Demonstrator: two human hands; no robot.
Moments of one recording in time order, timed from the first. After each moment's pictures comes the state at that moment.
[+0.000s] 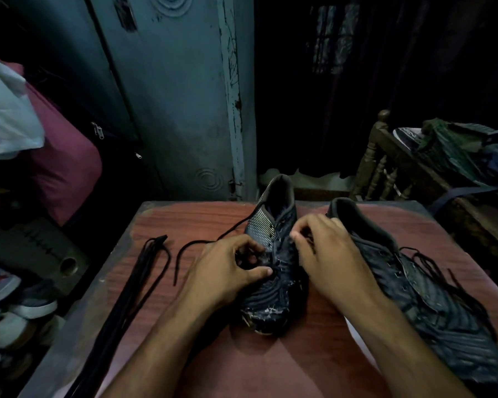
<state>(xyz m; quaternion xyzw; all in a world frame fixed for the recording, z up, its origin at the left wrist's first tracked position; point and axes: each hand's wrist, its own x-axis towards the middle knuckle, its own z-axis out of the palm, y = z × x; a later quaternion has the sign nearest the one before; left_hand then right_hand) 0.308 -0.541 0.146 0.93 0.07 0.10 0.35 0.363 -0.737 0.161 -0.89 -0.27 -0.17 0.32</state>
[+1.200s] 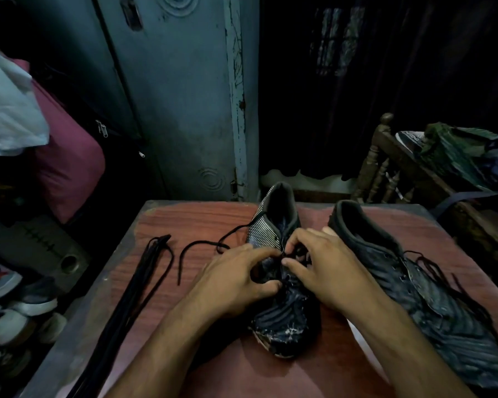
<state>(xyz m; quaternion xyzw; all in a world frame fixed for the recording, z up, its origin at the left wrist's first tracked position) 0.306 -0.544 0.145 0.97 -0.05 0.03 0.24 0.359 -0.736 0.167 -0.91 -0.32 -0.08 0.26</state>
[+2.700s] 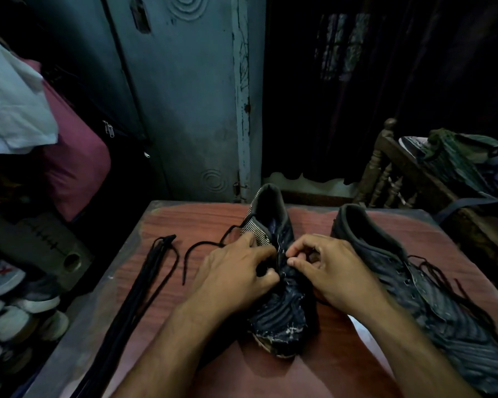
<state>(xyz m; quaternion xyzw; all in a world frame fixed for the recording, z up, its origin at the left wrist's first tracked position) 0.300 -0.549 0.163 0.99 -0.02 0.07 0.15 0.369 -0.740 0.155 -0.86 -0.32 -0.03 0.41</state>
